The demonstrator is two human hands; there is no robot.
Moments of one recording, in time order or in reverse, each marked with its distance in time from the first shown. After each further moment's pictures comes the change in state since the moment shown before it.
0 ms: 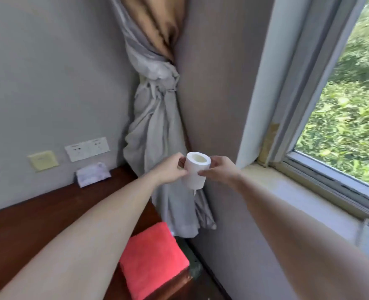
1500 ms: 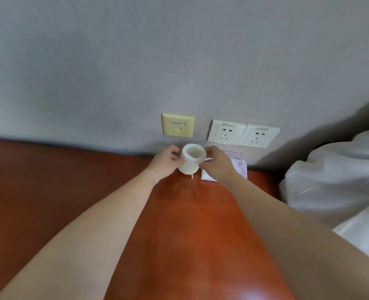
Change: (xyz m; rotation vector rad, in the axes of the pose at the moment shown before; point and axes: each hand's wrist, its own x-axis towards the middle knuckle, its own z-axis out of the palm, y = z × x) left_hand -0.002 -0.484 -0.183 -0.429 0.415 -0.811; right_hand 0.298 -0.122 0.507 -0.300 -0.577 -0.072
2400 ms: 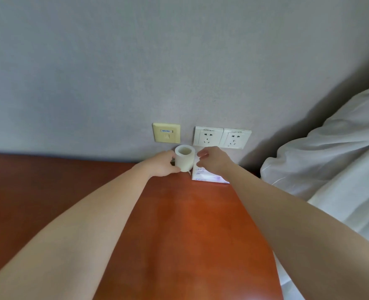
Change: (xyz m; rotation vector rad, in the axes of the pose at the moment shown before) left_hand -0.047 0.057 -0.014 0.466 -0.215 0.071; right_hand -0.050 -0.017 -0.055 -0.150 -0.054 -0.032
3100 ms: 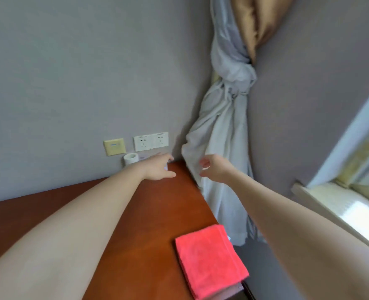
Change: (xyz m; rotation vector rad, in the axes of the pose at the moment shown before) left_hand -0.264 0.131 0.068 0.391 0.004 0.538; right_hand -0.366 0.061 -0.030 -0.164 0.425 0.115
